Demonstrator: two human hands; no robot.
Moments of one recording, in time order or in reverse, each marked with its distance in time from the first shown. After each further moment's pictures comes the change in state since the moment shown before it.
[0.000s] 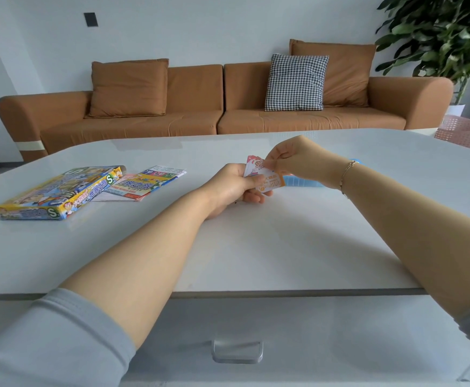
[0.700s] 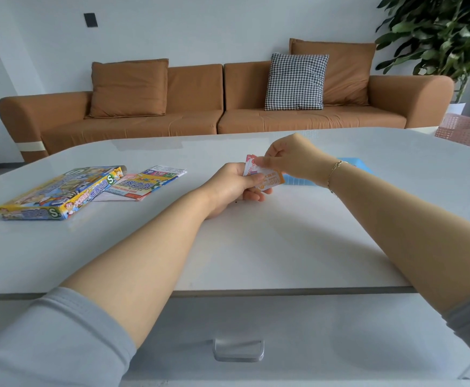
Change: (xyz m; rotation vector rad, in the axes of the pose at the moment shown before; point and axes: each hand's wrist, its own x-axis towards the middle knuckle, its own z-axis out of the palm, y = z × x) left_hand -0.003 0.001 0.000 0.014 0.011 0.009; right_hand 0.007 -0.005 0.009 -0.120 0.096 -0.019
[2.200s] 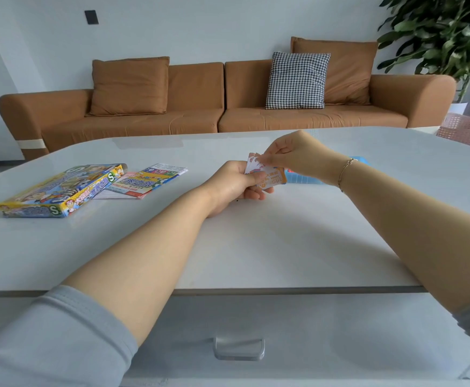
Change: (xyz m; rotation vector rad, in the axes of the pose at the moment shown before) left_hand -0.002 0.002 0.000 -0.014 0.012 0.004; right_hand -0.006 -0.002 -0.006 0.089 -0.046 0.004
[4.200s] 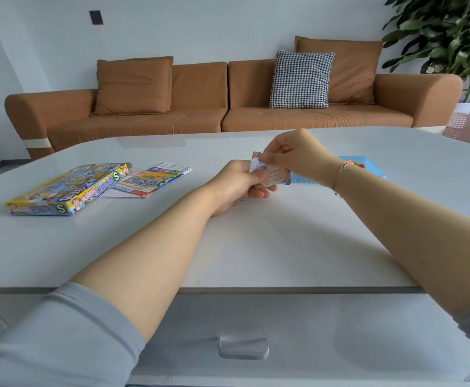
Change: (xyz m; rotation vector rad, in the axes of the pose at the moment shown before) left_hand -0.001 0.001 -0.001 -0.025 0.007 0.001; right_hand 0.004 -0.001 0.008 0.003 0.094 -0.082
